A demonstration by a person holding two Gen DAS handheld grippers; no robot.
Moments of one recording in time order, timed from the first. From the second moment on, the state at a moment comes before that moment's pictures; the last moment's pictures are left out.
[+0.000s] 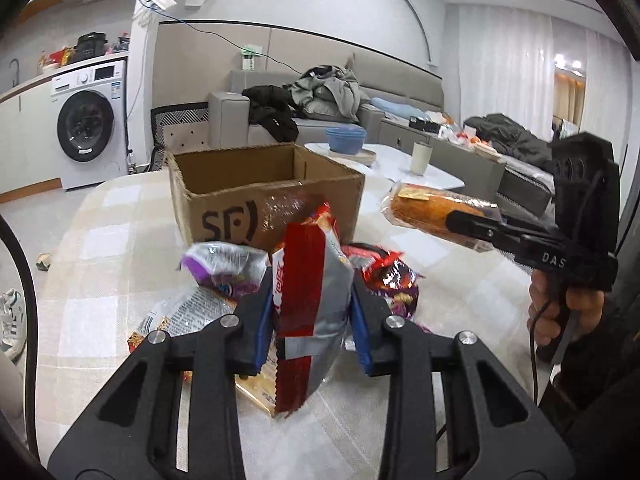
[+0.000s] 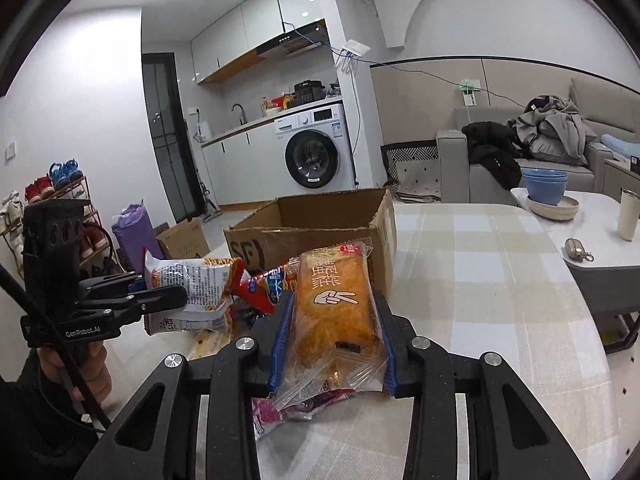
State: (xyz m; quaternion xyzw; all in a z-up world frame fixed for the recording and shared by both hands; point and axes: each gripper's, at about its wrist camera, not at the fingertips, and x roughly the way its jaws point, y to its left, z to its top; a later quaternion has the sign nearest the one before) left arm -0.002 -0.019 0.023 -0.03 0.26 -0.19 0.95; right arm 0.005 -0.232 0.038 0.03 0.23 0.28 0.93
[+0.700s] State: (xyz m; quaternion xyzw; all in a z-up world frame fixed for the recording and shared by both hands) left arm -0.032 0.009 0.056 -0.06 0.22 -0.19 0.95; right arm 0.006 -0.232 0.062 0.05 0.18 0.29 0.94
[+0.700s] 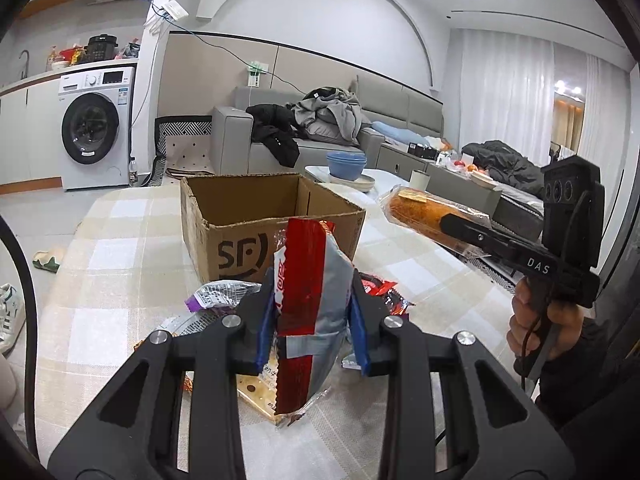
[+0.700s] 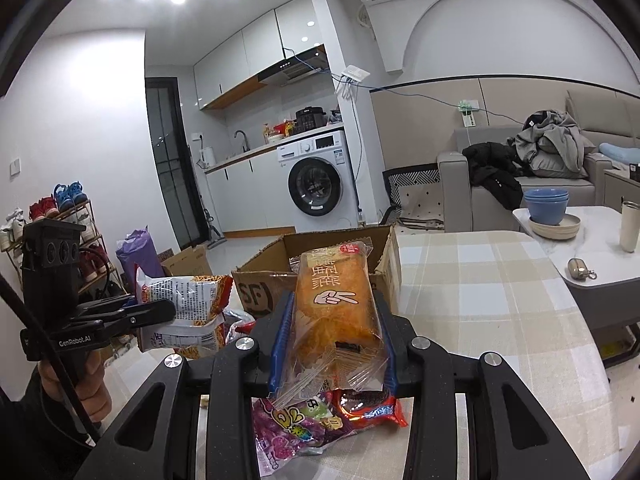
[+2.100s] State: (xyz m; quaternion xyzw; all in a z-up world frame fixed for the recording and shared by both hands) left arm 0.049 -0.006 0.117 -0.05 0.20 -0.11 0.97; right arm 0.078 -0.181 0.073 0.06 0.21 0.28 0.93
